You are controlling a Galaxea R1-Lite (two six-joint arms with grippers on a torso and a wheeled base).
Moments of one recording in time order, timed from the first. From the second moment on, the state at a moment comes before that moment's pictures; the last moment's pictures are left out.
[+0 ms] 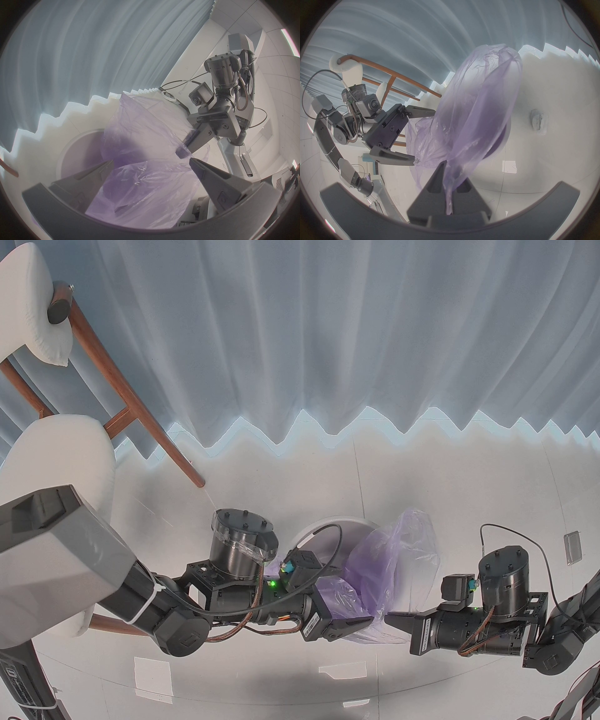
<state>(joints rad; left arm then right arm) -0.69 2.07 -0.85 -0.78 -0.49 0.25 0.67 1.75 -0.36 -0.82 0.11 0.45</state>
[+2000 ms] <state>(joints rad) -0.59 1.71 -0.68 -0.29 0.06 -0.70 0.28 1.87 -0.76 -0.75 0.40 0.26</state>
